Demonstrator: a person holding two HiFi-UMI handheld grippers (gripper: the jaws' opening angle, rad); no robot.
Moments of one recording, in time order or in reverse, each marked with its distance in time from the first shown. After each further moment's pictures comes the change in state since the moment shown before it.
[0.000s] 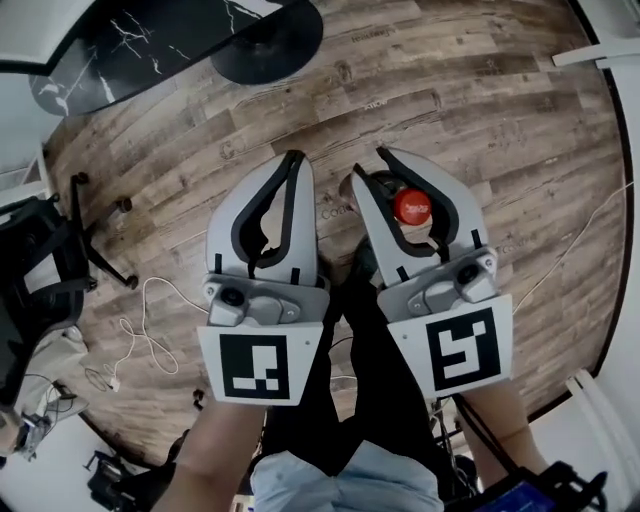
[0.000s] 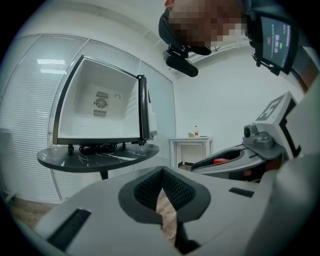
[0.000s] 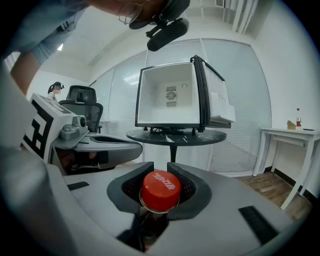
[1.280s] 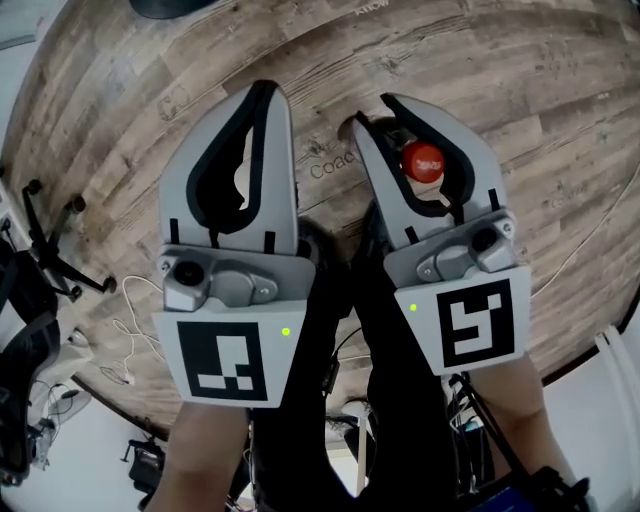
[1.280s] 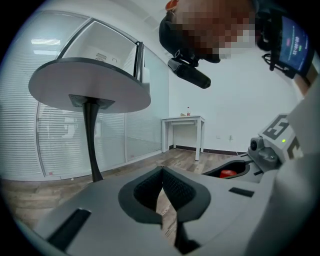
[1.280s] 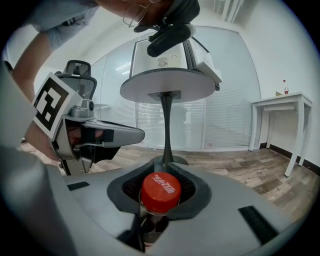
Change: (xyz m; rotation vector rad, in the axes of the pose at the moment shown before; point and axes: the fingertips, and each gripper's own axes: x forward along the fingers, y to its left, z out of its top) left arm 0.064 -0.026 -0.269 -0.006 0.106 -0.111; right arm 0.061 -0.010 -0.295 0.049 0.074 -0.069
